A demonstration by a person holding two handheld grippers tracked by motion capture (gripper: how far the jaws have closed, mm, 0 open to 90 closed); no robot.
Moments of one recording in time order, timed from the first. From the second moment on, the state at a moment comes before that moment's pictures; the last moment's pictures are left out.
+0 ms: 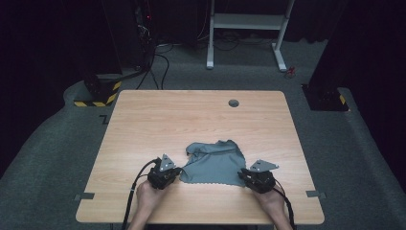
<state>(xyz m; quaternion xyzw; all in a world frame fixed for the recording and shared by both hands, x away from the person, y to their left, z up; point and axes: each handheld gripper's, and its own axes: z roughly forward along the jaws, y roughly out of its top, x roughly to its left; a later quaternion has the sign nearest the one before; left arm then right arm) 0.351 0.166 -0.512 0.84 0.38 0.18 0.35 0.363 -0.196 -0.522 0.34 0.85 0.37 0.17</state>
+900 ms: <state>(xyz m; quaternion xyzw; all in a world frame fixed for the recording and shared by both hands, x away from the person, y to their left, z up) 0.355 0.133 -0.506 0.85 0.37 0.16 0.34 0.350 -0.197 -0.518 0.30 0.87 0.36 0.15</state>
